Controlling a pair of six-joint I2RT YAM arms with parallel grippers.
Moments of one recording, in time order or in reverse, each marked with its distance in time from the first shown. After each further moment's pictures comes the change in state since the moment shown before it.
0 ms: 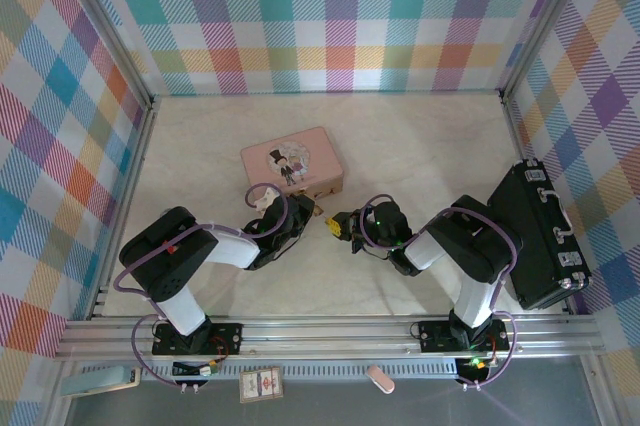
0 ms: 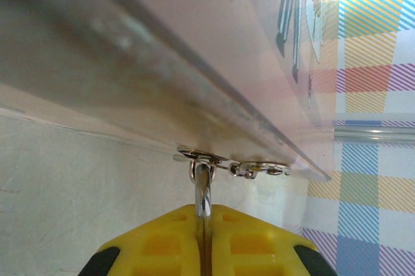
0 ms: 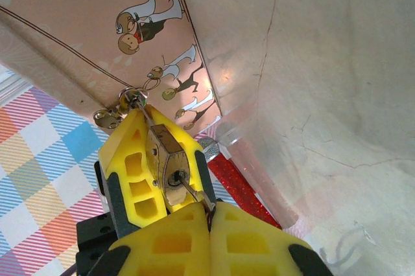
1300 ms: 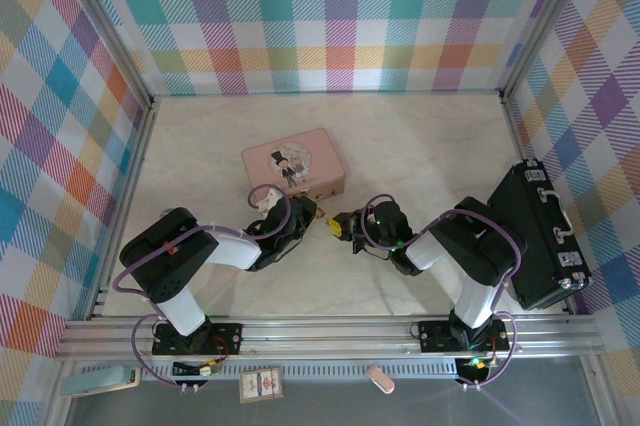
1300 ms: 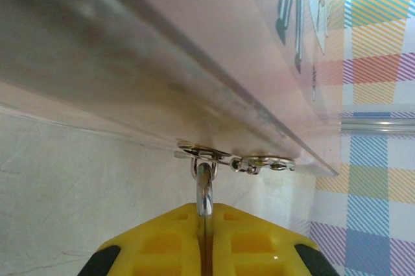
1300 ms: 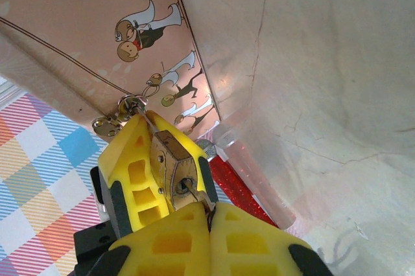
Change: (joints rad) left arm -0.024 -0.002 0.011 -0.034 -0.016 0.013; right arm 0.000 -0.025 -0.001 -0.047 0.004 -0.001
